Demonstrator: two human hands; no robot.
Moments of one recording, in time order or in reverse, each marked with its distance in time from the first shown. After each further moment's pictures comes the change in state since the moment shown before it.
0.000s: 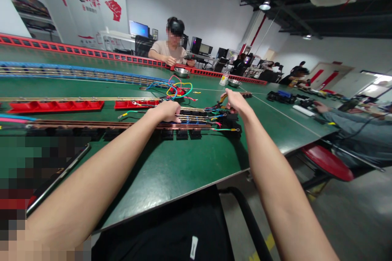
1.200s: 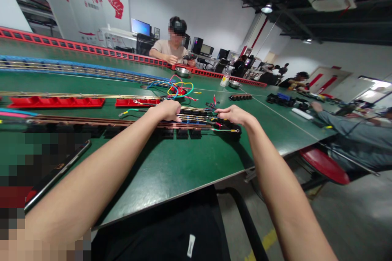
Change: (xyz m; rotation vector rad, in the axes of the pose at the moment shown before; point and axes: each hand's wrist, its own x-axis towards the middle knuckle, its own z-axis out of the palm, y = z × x) left_hand -0.001 -0.002 0.002 0.019 -0.004 -0.002; right_hand -0.028 0.016 -0.010 -0.473 -0.430 -0.164
